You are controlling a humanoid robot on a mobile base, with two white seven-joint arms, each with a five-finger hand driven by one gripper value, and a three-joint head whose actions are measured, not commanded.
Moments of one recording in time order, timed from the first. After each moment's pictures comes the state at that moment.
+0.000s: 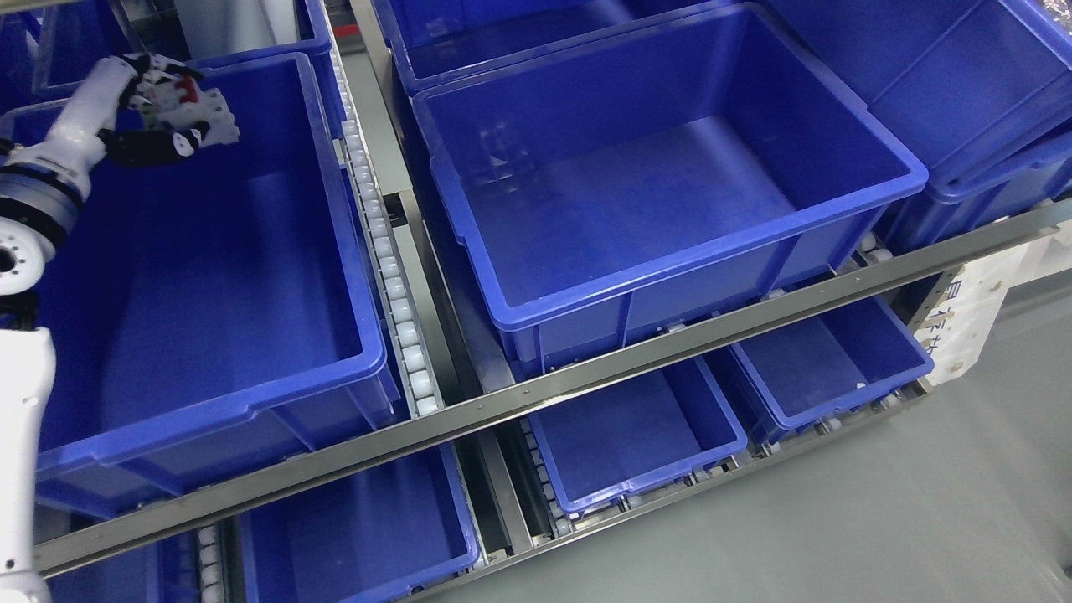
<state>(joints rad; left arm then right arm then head) -1.07 0.46 -0.09 -0.98 -0.44 -0.04 -0.37 0.09 0.00 0.00 -0.24 0.07 0.08 -0.14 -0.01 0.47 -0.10</state>
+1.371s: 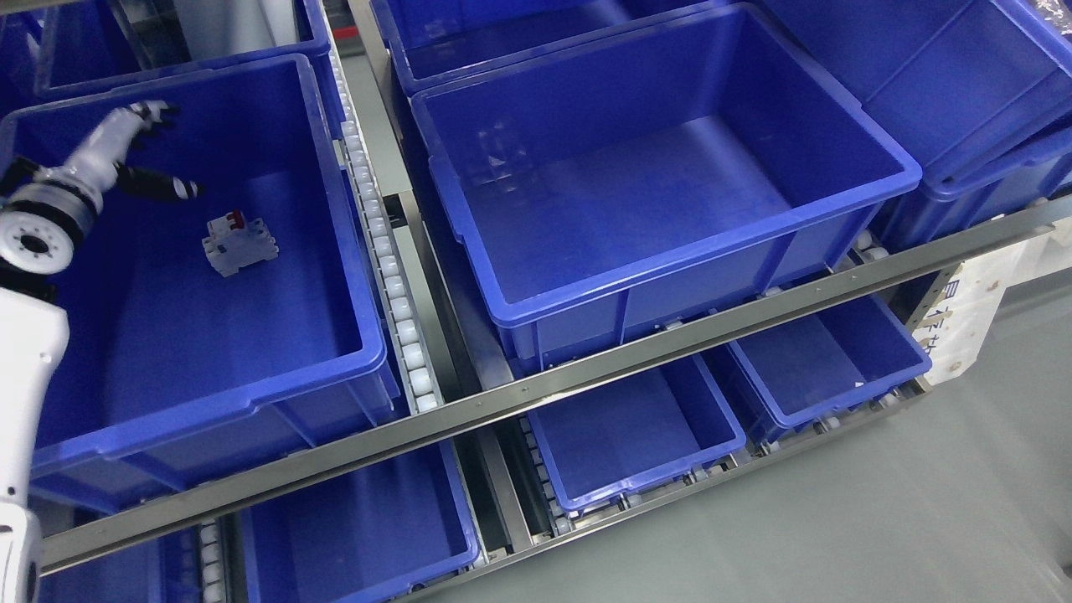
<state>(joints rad) -1.28 0.43 -0.17 -0.57 -0.51 -0.07 -0.19 0.09 0.00 0.00 -0.24 0.07 0.08 -0.14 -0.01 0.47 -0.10</state>
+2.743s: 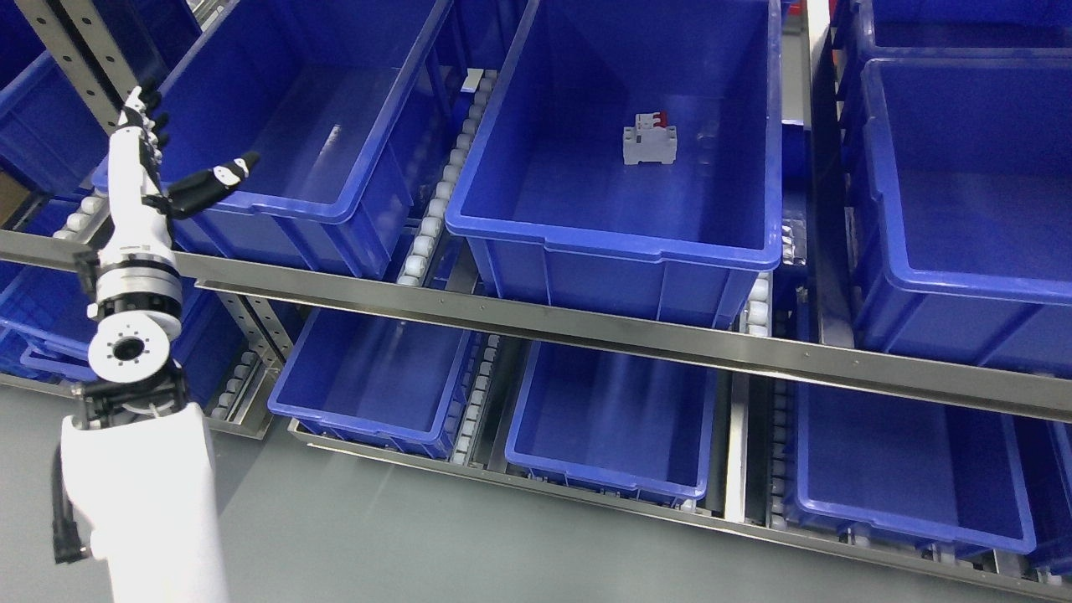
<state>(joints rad) -0.77 0.04 0.26 -1.40 -0.32 0.14 -0.08 0.09 0.00 0.00 -0.24 0.07 0.08 -0.14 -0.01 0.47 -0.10</state>
